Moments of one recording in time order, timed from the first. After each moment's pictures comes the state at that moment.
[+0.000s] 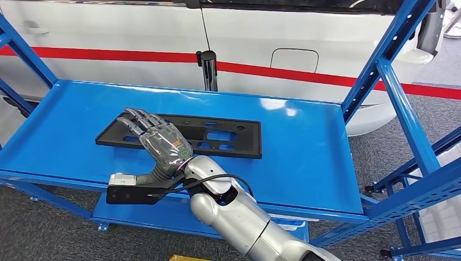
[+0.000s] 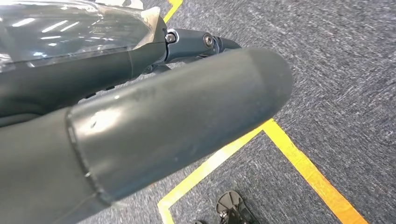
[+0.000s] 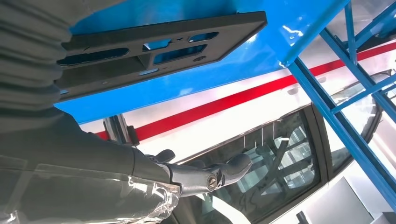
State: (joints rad) left arm -0.07 -0.12 0.51 -0.21 0.13 0.62 -0.09; right arm -0.64 0.34 0.81 -1.08 0.84 -0.16 -0.08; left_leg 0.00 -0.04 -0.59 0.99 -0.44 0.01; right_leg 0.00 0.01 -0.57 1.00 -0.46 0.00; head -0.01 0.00
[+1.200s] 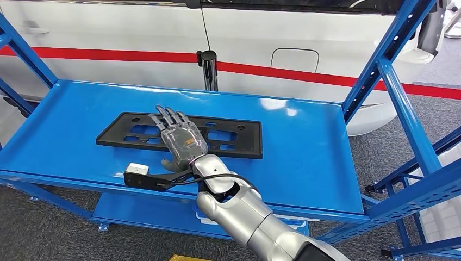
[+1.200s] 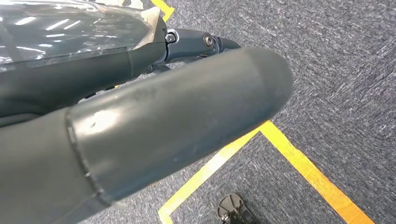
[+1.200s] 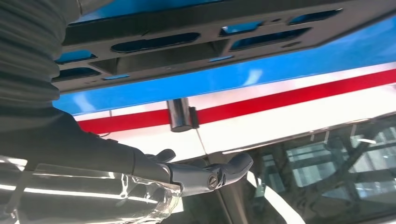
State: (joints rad) left arm -0.07 -0.12 0.51 -0.21 0.08 0.61 -0.09; right arm -0.69 0.34 0.79 -0.88 1.09 -0.27 0.11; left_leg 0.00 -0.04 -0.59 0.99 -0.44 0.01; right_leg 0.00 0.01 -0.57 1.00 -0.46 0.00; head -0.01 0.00
